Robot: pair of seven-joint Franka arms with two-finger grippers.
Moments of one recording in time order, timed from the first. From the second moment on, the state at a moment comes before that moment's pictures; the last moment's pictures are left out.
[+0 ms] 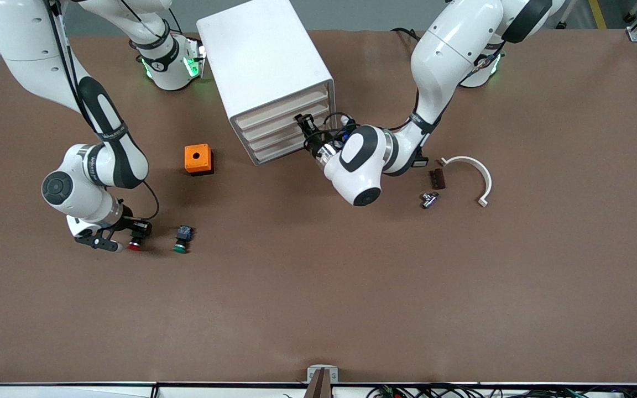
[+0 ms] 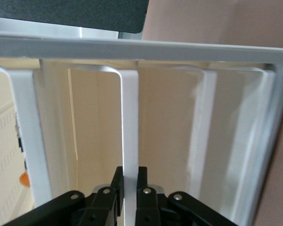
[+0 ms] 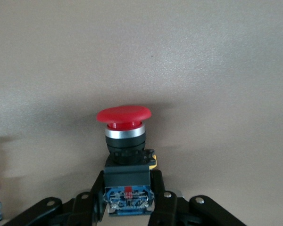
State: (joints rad) left arm -0.58 0.78 -0.19 -1.53 -0.99 1.66 -2.42; right arm 0.02 0.50 -0.06 -2.10 0.08 2.60 0.15
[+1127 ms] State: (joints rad) left arm -0.36 0.81 -0.18 -1.40 -0.95 1.66 -2.26; right arm 0.46 0.08 -0.04 -2.00 0.11 2.06 1.07
